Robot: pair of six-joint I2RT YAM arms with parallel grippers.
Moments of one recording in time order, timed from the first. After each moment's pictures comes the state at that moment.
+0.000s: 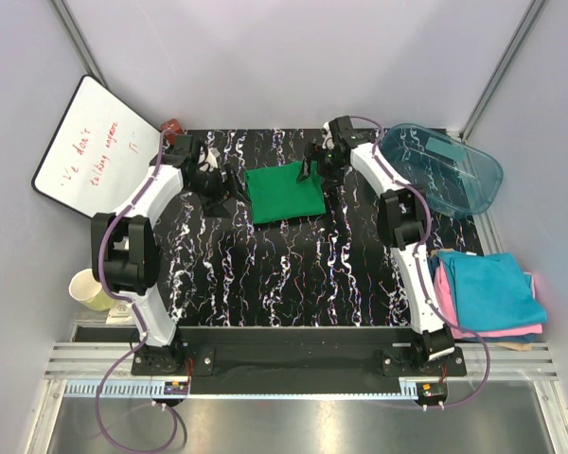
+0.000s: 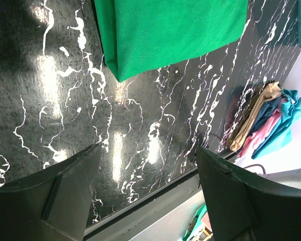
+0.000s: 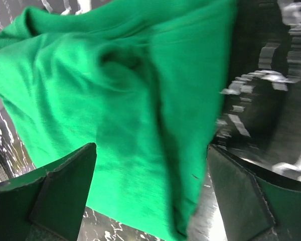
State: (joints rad) left arm -0.11 1.81 1.46 -0.80 0.57 -0.48; right arm 0.31 2.60 2.38 -0.80 -0.40 0.41
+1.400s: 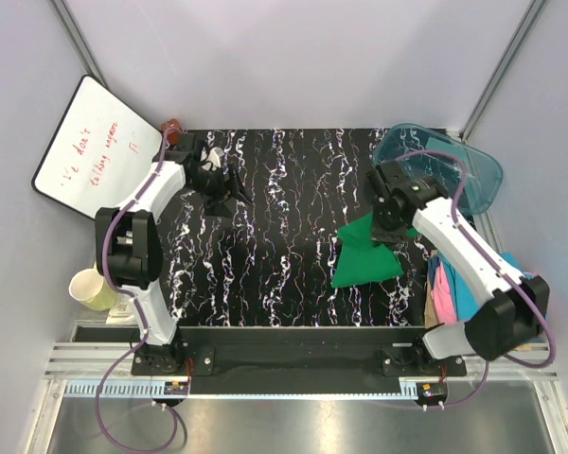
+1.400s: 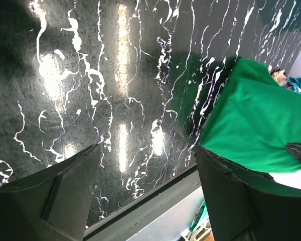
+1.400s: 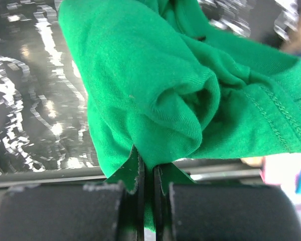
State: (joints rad) left arm -0.12 1.87 1.52 -0.84 0.60 -0.41; right arm 0.43 1.42 1.32 -1.14 0.13 0.54
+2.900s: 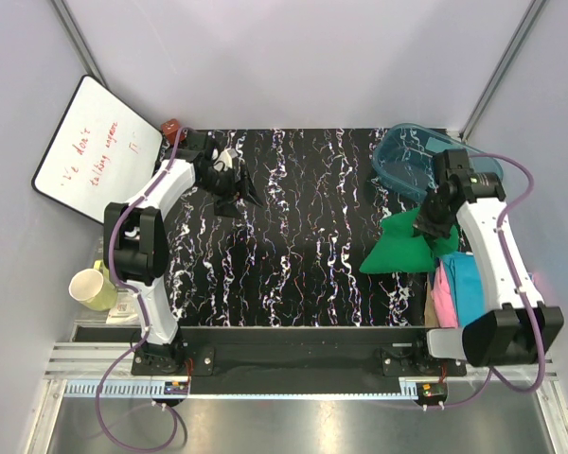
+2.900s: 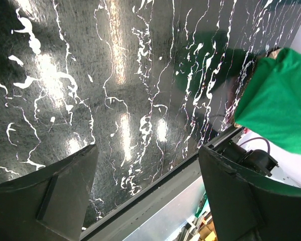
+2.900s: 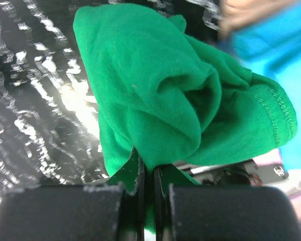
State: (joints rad) left arm -0.17 1.91 1.56 -0.86 0.65 -0.38; right arm 0.05 1.30 1.36 -1.27 0.08 0.54
